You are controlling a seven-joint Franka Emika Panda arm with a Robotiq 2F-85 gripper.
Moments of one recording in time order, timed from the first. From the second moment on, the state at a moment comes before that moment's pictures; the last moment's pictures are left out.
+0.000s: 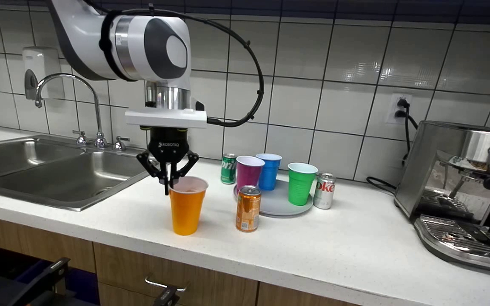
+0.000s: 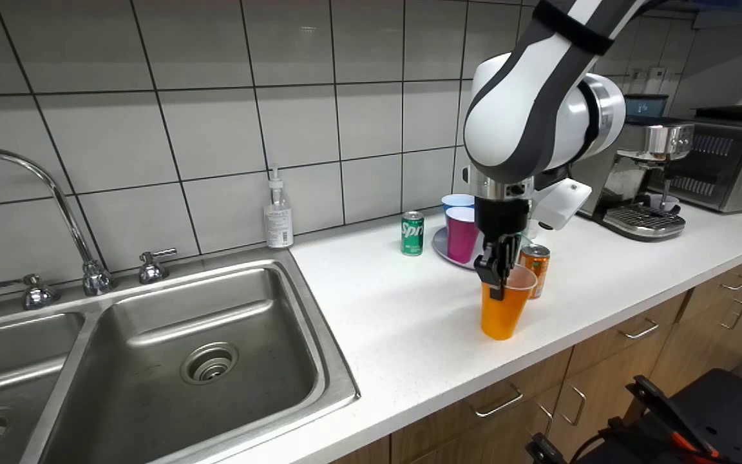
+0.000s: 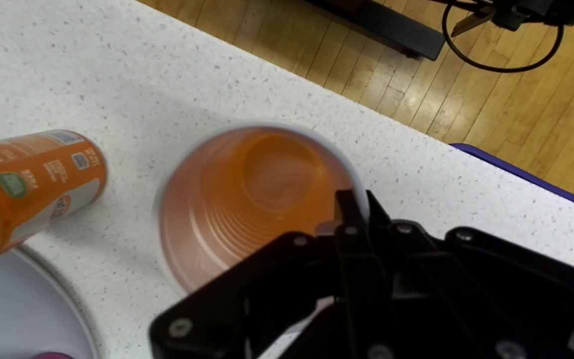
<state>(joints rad) 0.01 -0.01 -0.03 -2.66 -0.11 2.55 -0.42</state>
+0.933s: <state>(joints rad) 0.01 -0.01 -0.04 -2.58 -0.14 2.57 -0.42</state>
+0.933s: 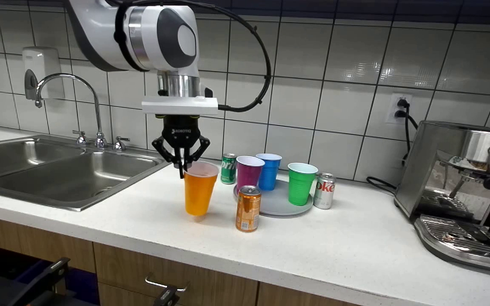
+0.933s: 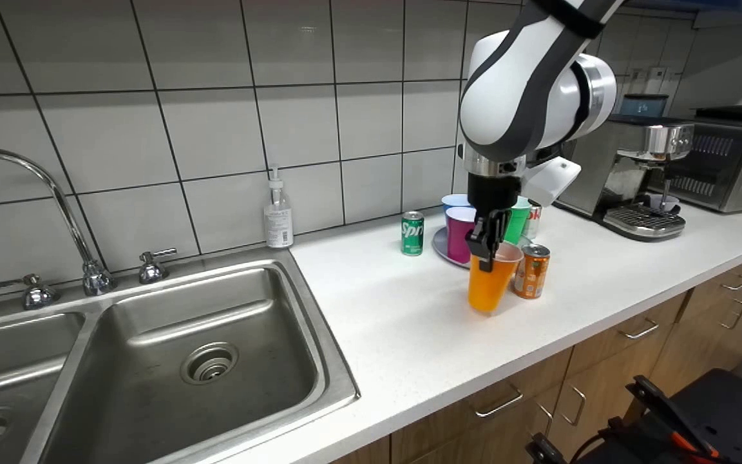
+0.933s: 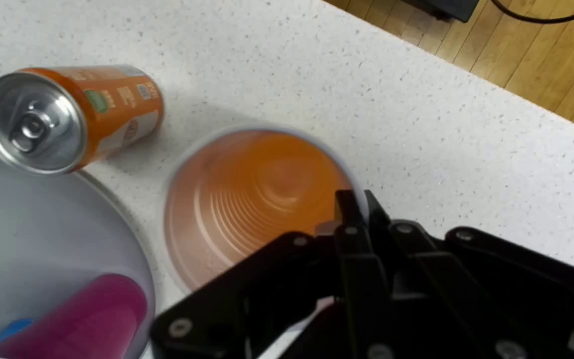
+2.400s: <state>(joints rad) -0.10 0.06 -0.13 -2.36 -0.23 2.59 -0.42</state>
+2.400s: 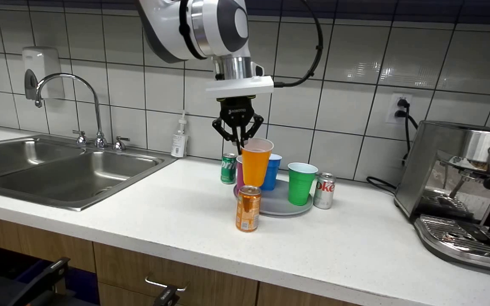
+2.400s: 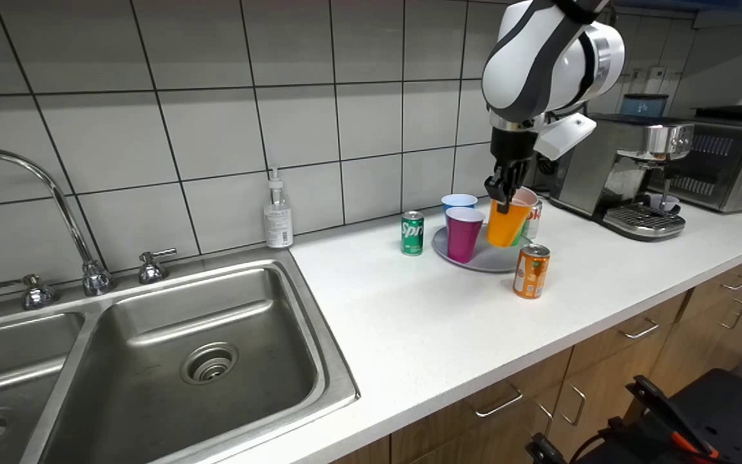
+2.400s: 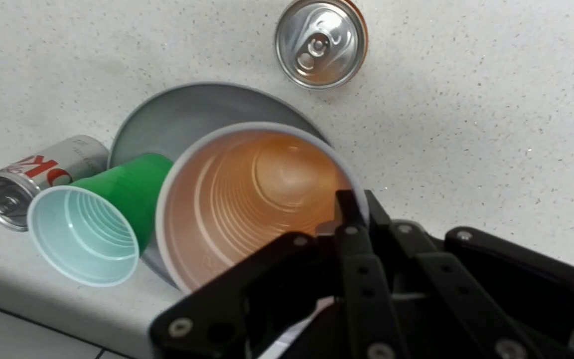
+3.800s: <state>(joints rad) -0.16 0.34 -0.14 -2.13 -0.22 2.59 -0.50</state>
